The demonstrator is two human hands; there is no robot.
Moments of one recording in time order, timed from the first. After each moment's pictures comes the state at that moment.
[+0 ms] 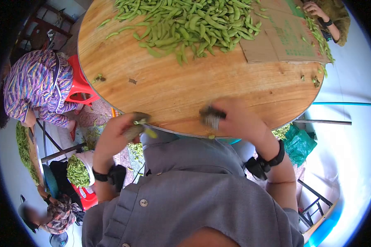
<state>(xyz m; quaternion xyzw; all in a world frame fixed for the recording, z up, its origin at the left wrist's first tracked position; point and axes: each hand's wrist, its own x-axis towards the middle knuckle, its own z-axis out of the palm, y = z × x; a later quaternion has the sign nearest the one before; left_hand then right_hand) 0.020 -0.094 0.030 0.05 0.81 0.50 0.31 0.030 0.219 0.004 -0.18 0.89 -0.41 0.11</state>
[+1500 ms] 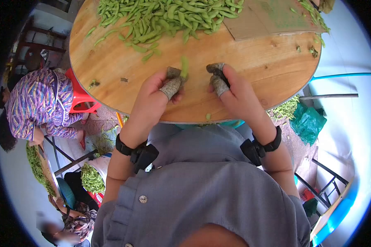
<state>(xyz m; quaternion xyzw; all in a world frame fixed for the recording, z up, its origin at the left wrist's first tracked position) -0.012 0.013 -0.004 0.07 0.64 0.71 0.30 0.048 0.226 -0.019 -0.01 0.81 -0.59 0.03</state>
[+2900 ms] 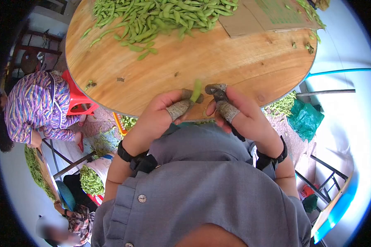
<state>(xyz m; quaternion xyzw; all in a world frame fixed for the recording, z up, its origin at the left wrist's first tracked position) 0.017 0.011 0.003 0.10 0.58 0.67 0.45 0.094 0.227 0.013 0.03 0.63 -0.75 0.19</state>
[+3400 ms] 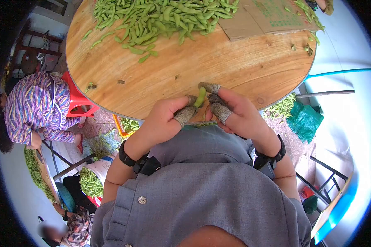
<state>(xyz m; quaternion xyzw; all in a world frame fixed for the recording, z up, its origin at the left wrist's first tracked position) 0.017 0.013 -0.006 0.30 0.74 0.53 0.30 0.086 0.225 0.010 0.03 0.66 -0.72 0.22</state>
